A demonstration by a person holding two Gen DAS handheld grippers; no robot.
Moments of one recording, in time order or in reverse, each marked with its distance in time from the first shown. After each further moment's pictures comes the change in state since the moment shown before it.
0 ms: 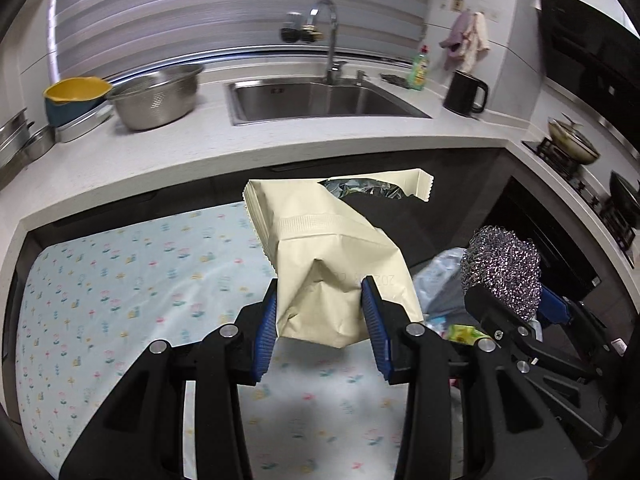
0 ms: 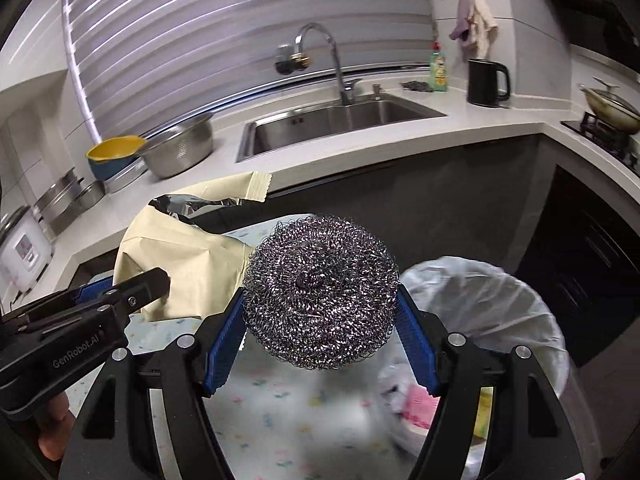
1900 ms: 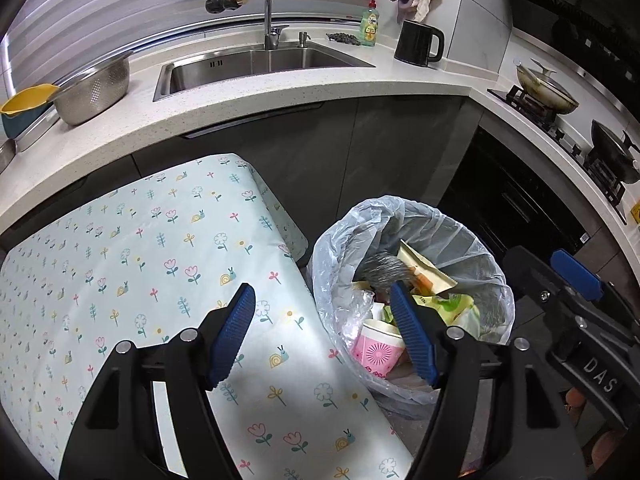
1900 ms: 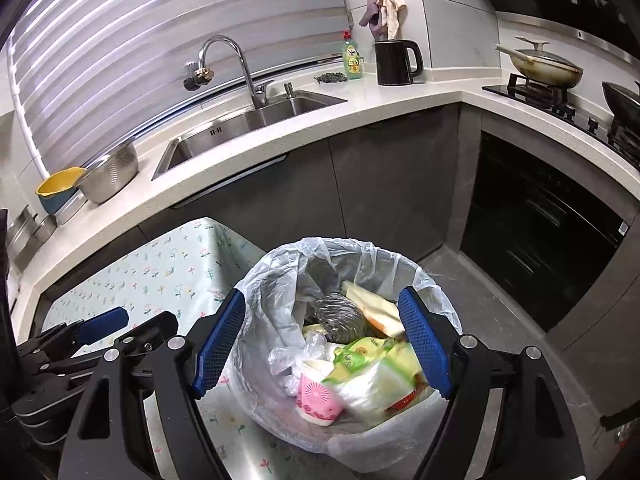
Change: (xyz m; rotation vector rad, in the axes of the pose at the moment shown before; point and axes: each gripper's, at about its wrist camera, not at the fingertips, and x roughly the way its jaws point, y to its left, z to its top) left arm 0.044 -0.096 -0.030 0.082 0.098 -0.051; right arm -0.020 -0.109 -0.017 0.118 0.002 -0.128
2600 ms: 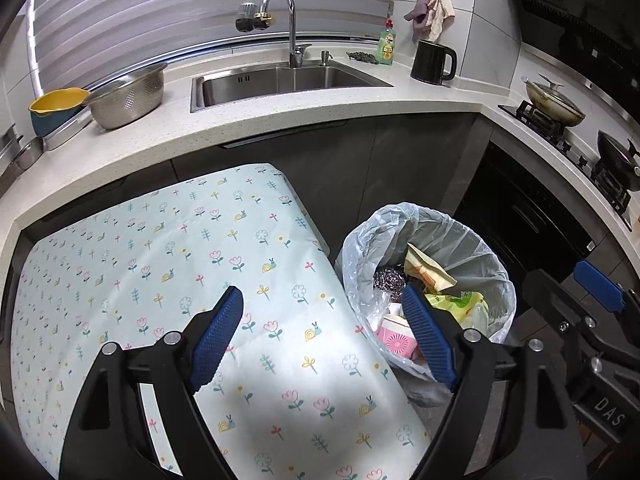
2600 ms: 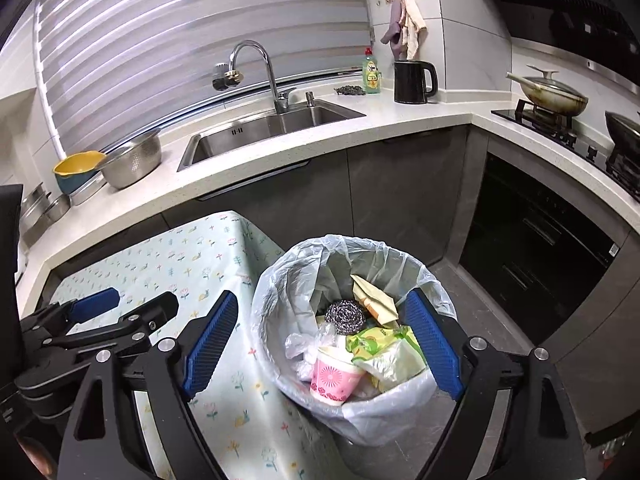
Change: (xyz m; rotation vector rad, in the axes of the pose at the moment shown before) left arm -0.052 0.013 -0.021 -0.020 -0.060 0.068; right arm -0.057 0.027 -0.019 -0.086 -0.031 -0.006
